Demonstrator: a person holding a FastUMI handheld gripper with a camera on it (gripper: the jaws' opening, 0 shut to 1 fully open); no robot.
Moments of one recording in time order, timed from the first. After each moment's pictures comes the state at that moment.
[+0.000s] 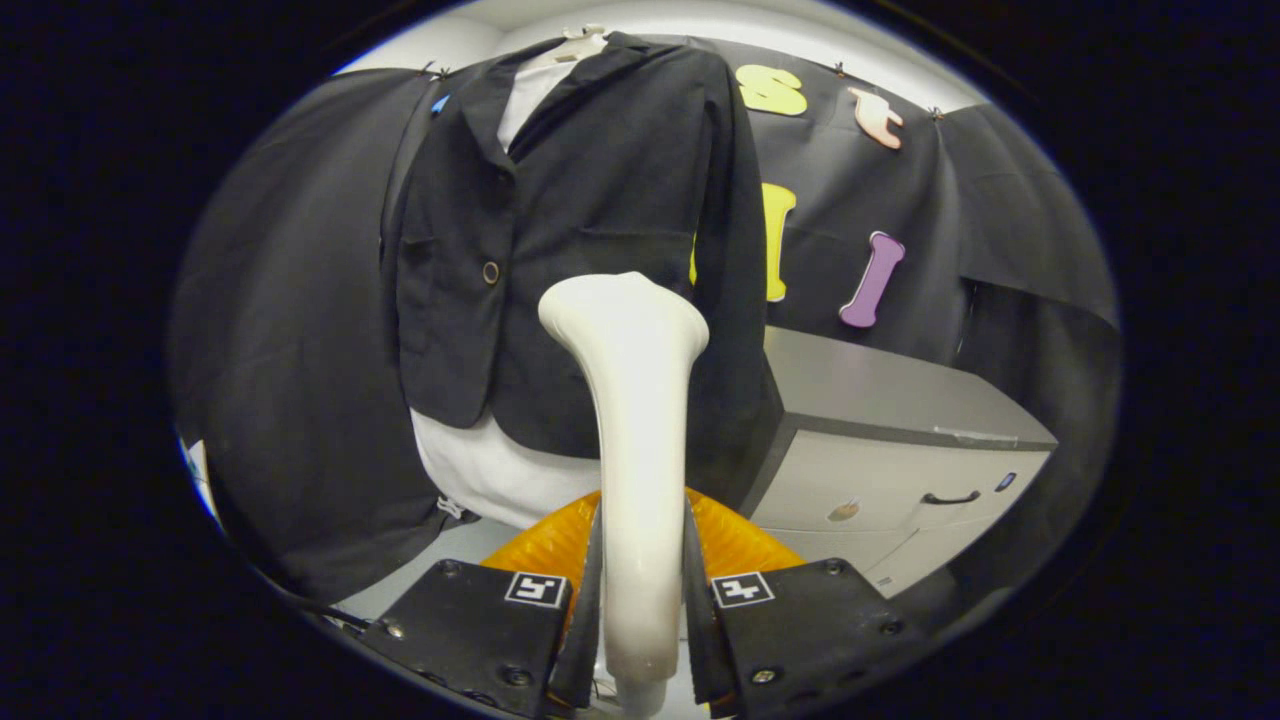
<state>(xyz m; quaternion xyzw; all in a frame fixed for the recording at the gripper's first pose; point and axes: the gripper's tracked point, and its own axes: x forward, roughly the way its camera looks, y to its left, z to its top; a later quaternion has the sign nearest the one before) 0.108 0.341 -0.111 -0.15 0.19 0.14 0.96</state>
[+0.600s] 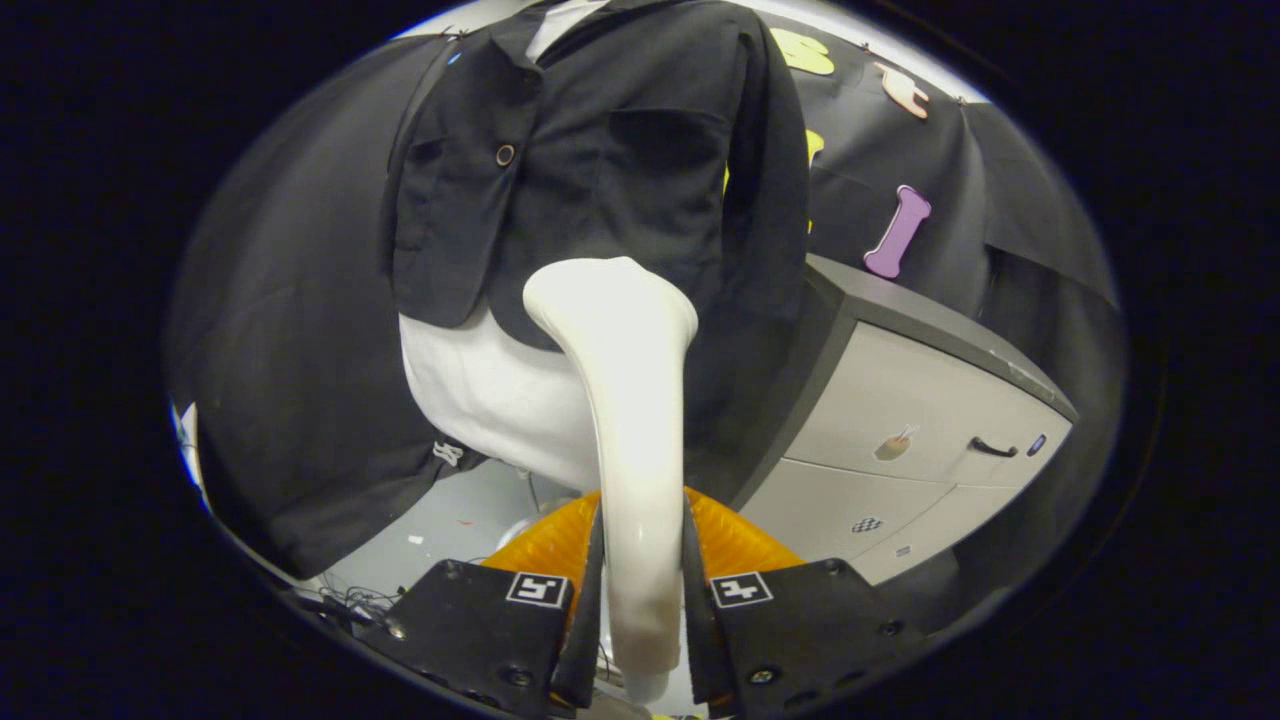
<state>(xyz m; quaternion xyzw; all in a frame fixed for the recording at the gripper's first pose) 0.127 0.328 -0.186 -0.18 0.26 0.14 0.94</state>
